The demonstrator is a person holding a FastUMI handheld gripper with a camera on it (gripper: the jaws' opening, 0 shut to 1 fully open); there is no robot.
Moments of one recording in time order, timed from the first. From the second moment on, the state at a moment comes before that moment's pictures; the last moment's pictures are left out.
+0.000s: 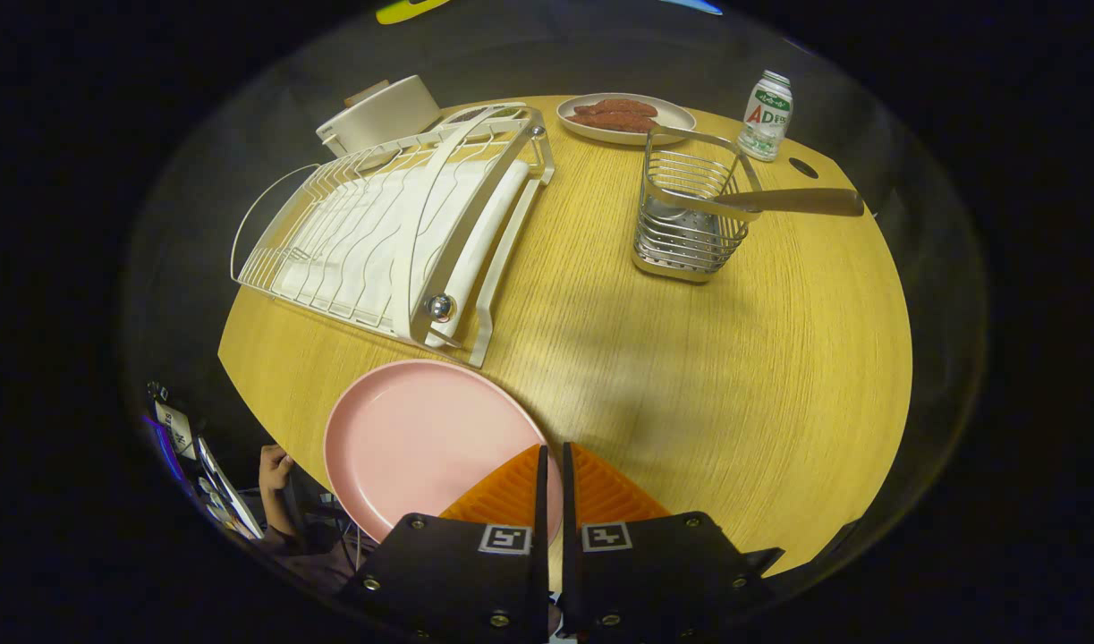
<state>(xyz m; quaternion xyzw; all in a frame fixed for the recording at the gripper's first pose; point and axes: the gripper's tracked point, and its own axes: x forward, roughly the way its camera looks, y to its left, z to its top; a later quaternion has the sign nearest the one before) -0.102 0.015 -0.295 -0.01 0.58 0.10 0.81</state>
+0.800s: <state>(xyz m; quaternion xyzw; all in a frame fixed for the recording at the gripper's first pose) -0.071 -0.024 -0.248 0.01 0.46 0.08 0.88</state>
